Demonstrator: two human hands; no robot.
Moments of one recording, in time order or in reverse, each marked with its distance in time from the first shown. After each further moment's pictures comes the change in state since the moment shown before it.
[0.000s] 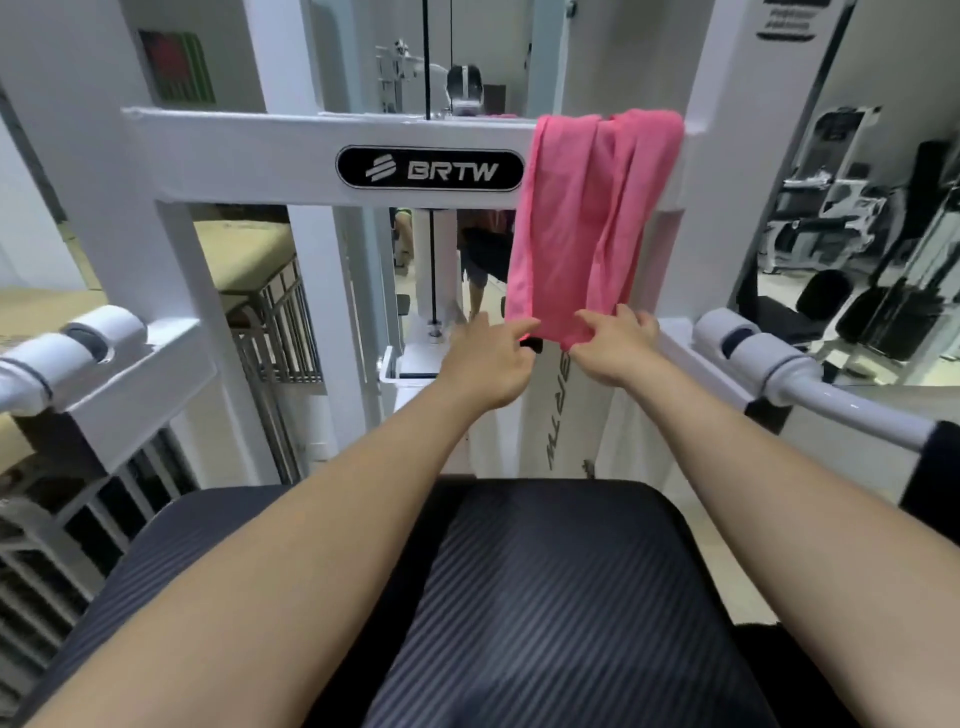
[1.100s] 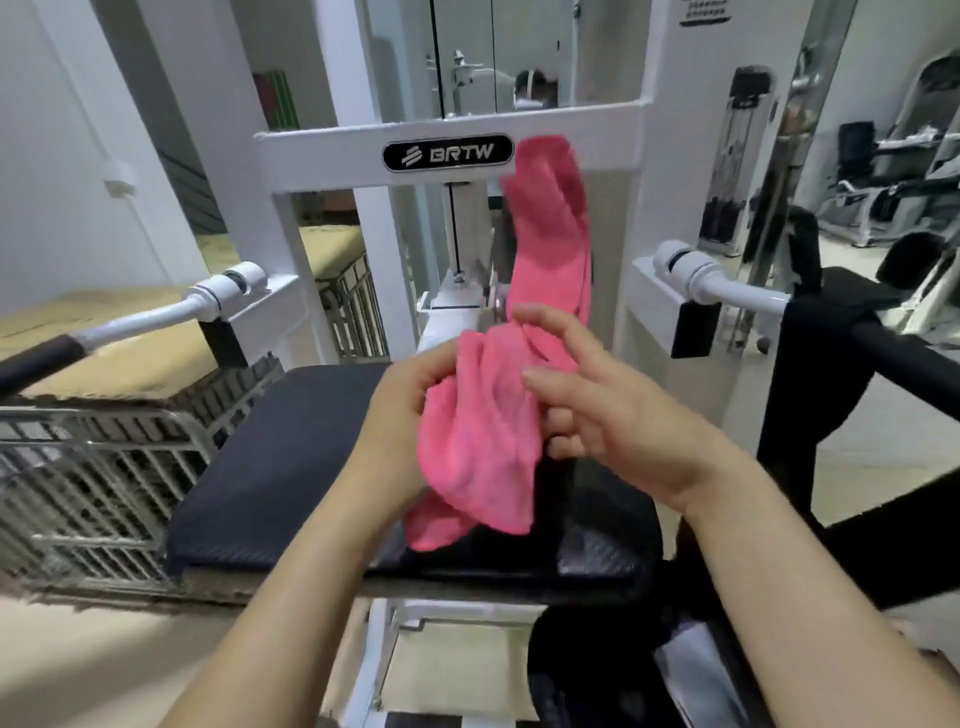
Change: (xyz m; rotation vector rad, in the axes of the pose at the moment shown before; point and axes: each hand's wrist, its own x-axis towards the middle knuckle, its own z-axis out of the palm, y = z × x) left_hand -0.301 0.111 -0.044 -0.718 0.321 0.180; right_hand -0.305 0.040 -0.061 1.166 -0.617 -0.545
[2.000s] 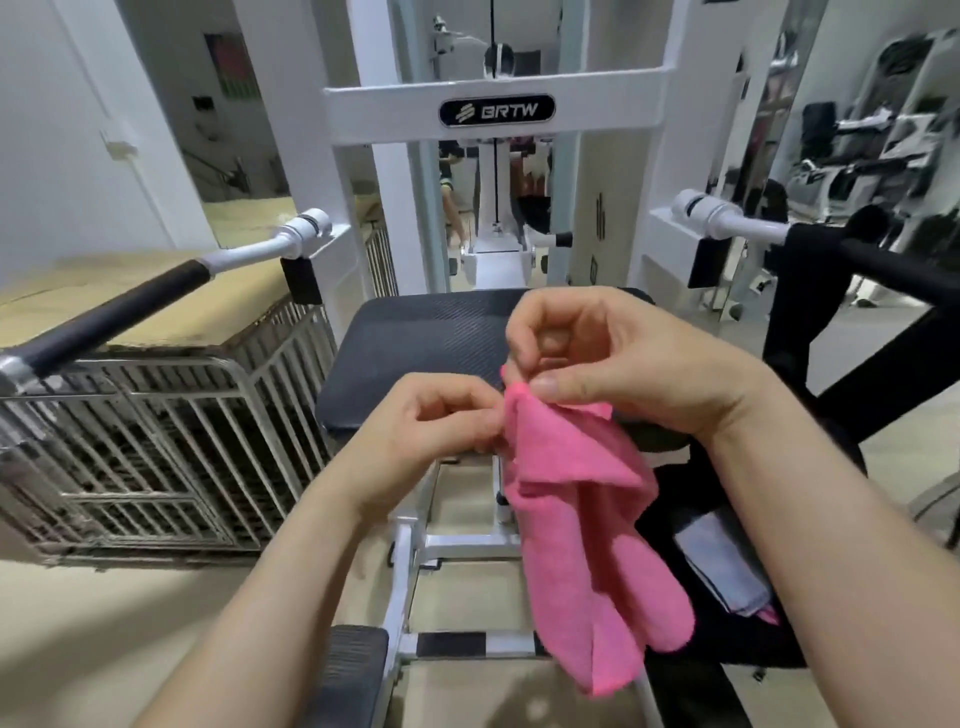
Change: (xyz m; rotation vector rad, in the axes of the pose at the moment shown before) left_hand -0.131 0.007 -0.115 -0.329 -0.392 -0.183; right_hand -0.058 -0.045 0.143 0.002 -0.352 -0.147
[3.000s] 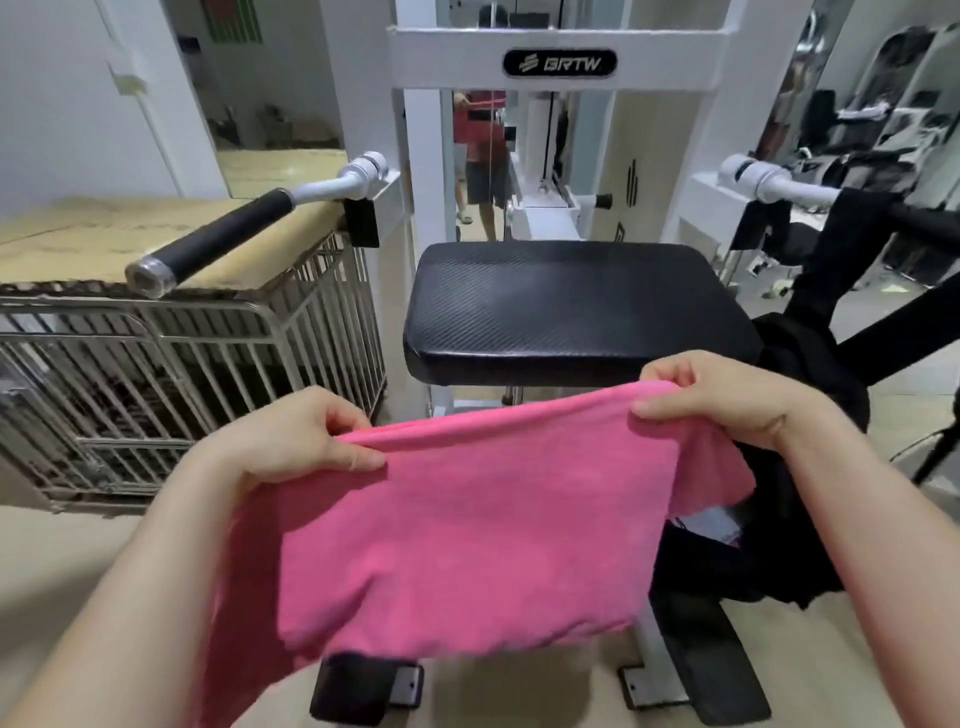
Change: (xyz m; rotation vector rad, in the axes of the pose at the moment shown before) left_hand -0.132 -0.008 -0.153 0.710 -0.027 -0.592; right_hand -0.026 0.068 0.043 -0.202 0.427 0.651
